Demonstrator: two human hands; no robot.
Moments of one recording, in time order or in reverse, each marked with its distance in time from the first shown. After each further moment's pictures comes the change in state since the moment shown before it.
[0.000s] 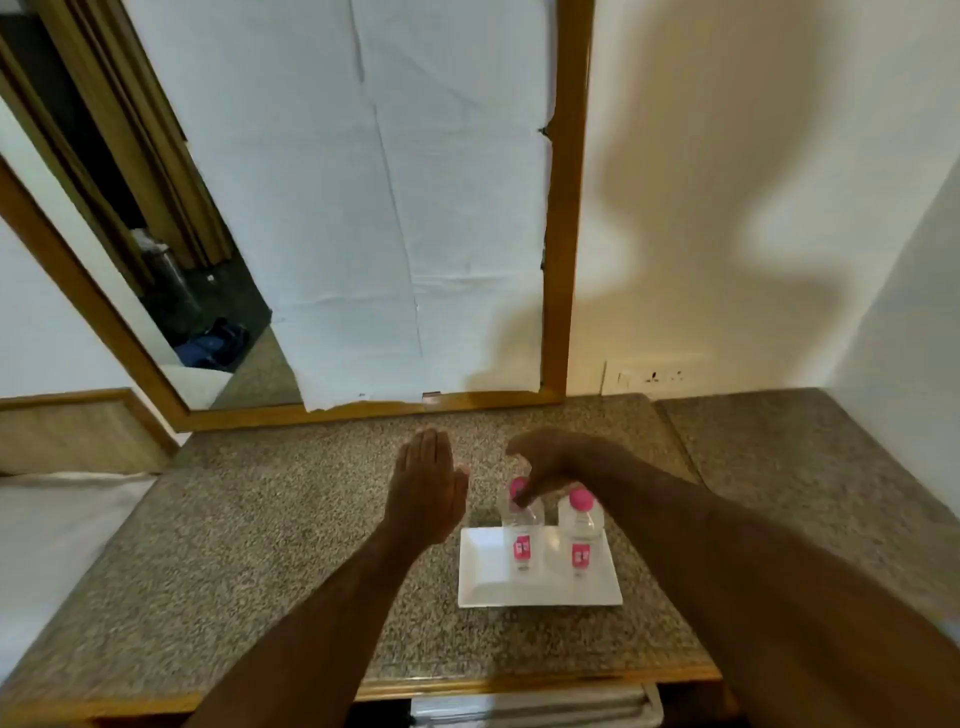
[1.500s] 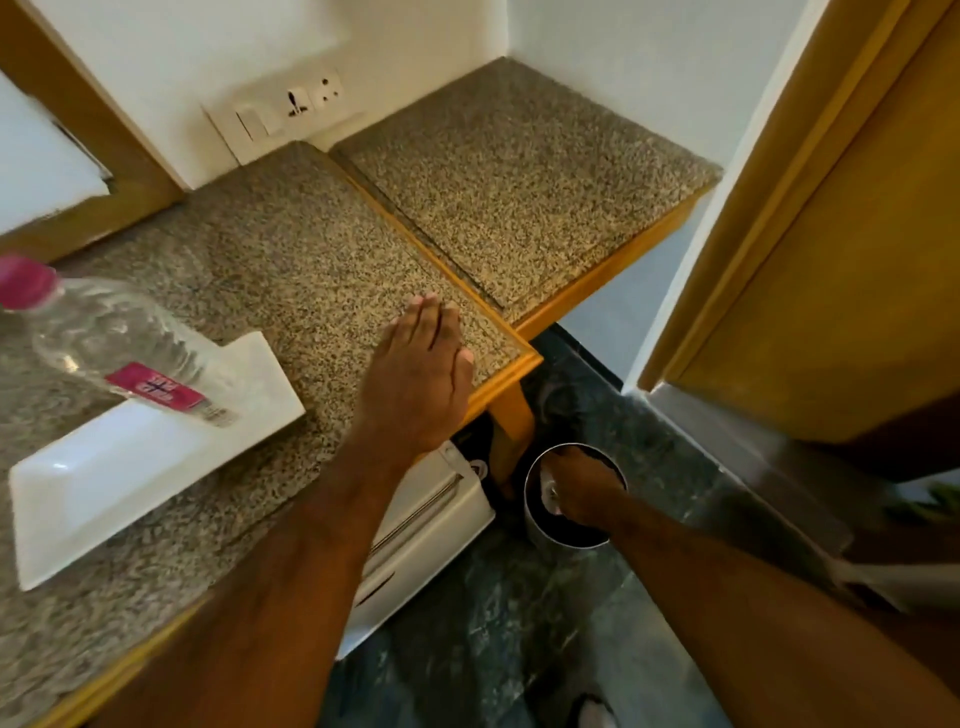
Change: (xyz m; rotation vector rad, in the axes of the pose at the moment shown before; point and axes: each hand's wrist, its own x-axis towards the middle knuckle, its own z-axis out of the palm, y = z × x) left_hand -0.066 0.294 0.249 -0.126 -0.263 0.629; right_hand -0.134 0.274 0.475 0.441 0.060 0.645
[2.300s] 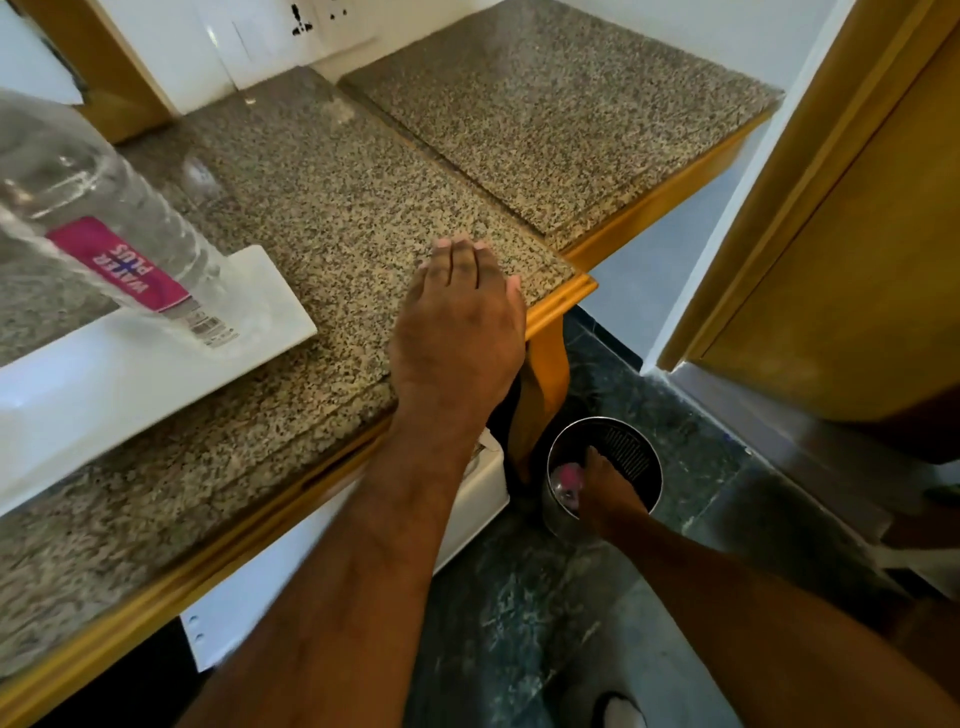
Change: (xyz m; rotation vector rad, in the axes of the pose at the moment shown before) left_hand -0.025 0.017 0.012 0.111 0.134 -0.131; right_hand 0.044 0.008 0.121 0.302 0.113 0.278
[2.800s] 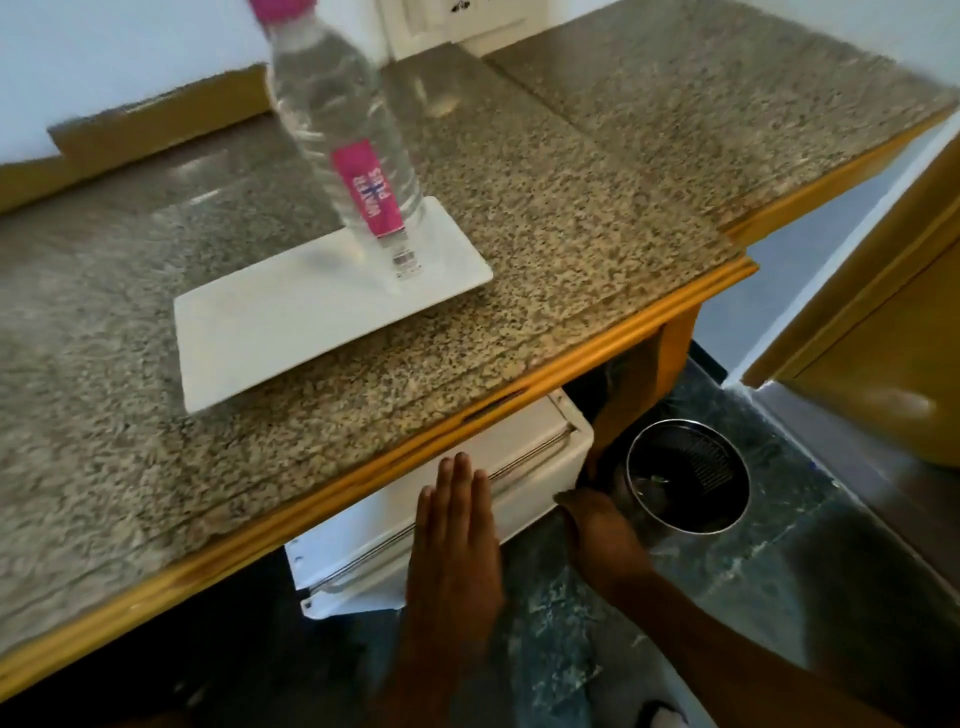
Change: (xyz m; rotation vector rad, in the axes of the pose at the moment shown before) left_hand -0.250 -0.097 0.107 -0.014 -0.039 -0.122; right_hand -0.086 -0.090 0.074 0.088 0.172 -0.502
